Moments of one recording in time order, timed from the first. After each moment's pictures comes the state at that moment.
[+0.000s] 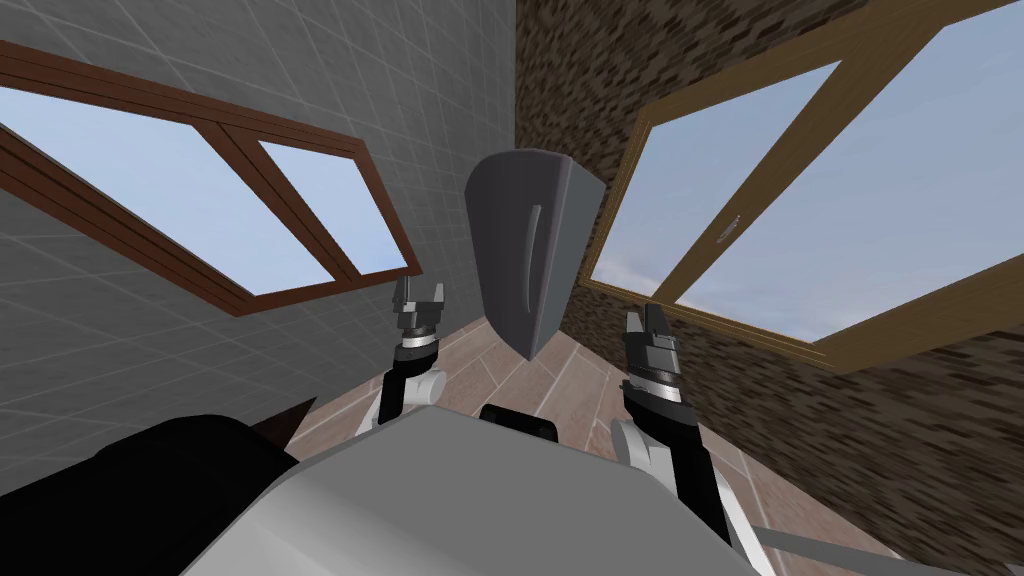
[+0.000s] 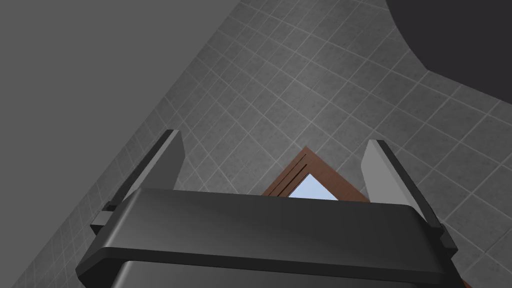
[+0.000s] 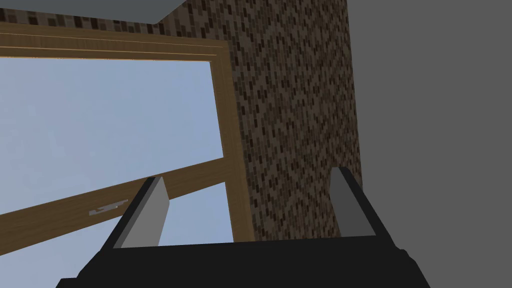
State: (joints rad) left arm 0.48 0.02 0.04 -2.31 0.09 -0.61 0.10; right arm 0.52 -0.02 0.02 -2.32 0.06 -0.44 0.17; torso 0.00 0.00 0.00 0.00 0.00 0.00
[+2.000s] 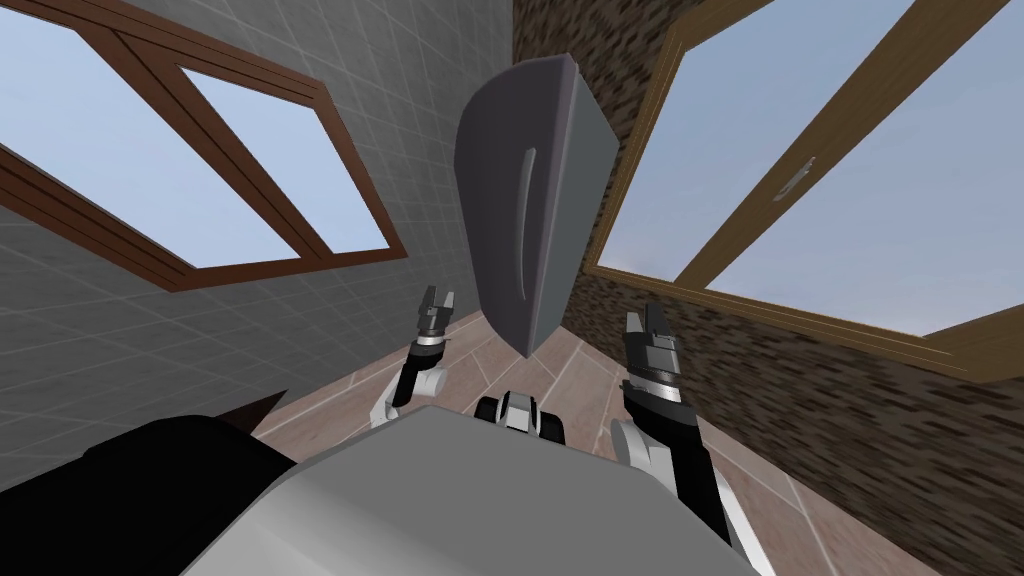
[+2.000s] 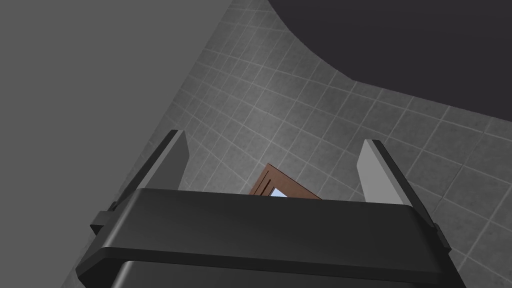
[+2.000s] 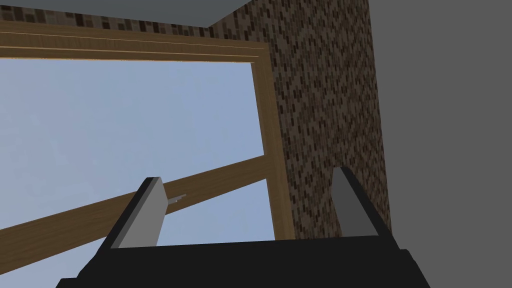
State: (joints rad) left arm 0.40 0.14 0.07 -2.07 0.05 -0.69 0.05; right arm 0.52 -0.02 0.02 -2.32 0.06 -0.44 0.17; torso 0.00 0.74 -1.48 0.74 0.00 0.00
